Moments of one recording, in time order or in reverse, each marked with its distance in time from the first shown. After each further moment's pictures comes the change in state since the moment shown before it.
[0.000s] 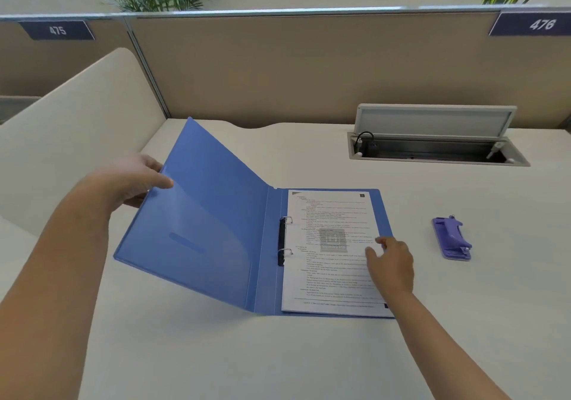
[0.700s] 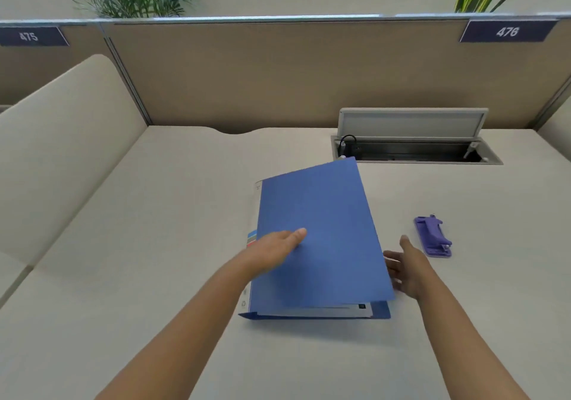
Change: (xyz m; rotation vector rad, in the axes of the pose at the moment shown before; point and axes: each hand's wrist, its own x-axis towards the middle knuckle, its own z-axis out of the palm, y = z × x) left_hand -0.033 0.029 0.202 0.052 -0.517 0.207; right_hand 0.029 0.023 -0.052 0.758 -0.349 0.678
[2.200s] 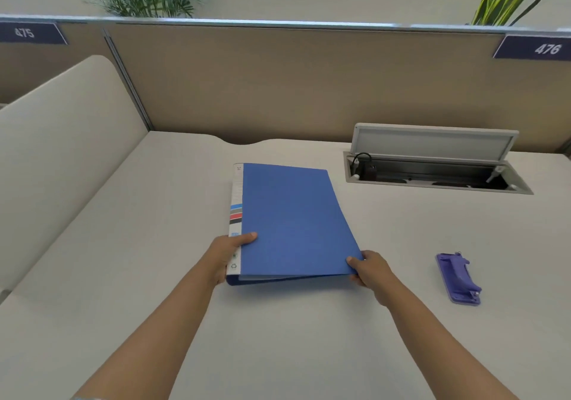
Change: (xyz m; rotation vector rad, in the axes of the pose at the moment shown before) left_hand 0.089 -0.061 -0.074 -0.943 0.305 -0.155; right_hand 0.036 -0.031 0.092 -0.513 -0.106 -0.262
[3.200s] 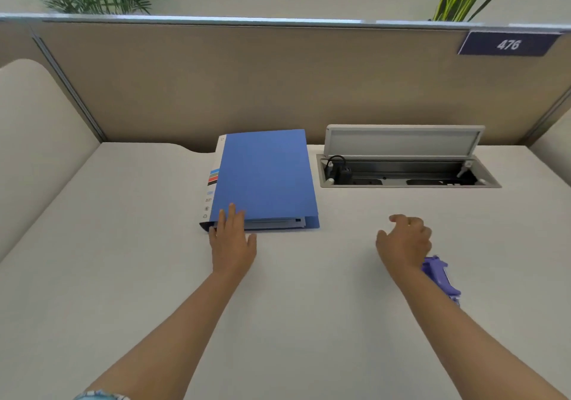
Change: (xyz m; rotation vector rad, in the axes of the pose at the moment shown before) left_hand 0.070 0.000 0.066 1.132 0.315 0.677; right_hand 0.059 -0.025 -0.071 -0.582 0.746 -0.144
